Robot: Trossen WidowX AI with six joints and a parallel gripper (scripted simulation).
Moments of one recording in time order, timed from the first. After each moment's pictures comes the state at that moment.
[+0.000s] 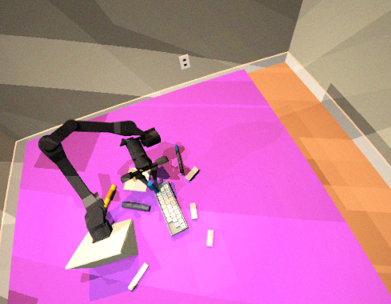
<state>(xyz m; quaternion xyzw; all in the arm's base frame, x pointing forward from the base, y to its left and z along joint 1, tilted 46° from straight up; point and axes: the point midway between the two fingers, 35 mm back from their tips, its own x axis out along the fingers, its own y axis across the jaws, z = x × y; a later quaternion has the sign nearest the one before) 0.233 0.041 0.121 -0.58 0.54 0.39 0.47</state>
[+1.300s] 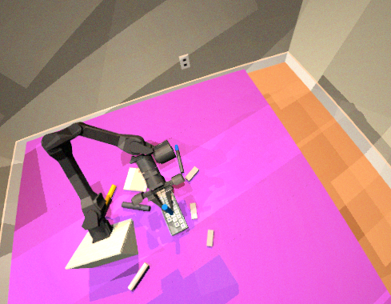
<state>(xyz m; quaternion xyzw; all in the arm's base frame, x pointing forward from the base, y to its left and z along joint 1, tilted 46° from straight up) 0.260 -0.062 0.067 -0.58 0.54 0.38 0.47</state>
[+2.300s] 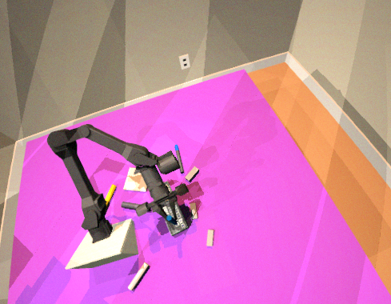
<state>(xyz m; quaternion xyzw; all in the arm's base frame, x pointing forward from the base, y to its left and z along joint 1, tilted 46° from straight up) 0.261 -0.068 0.028 -0.58 0.54 0.39 0.47</state>
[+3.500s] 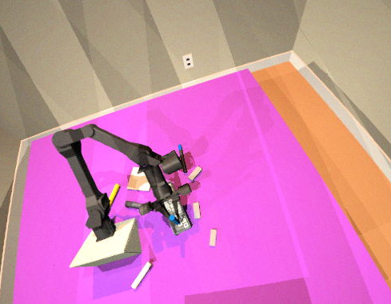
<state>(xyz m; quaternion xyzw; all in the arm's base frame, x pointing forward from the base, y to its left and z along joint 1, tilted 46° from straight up) 0.261 -0.071 0.029 -0.58 0.54 0.39 0.47</state>
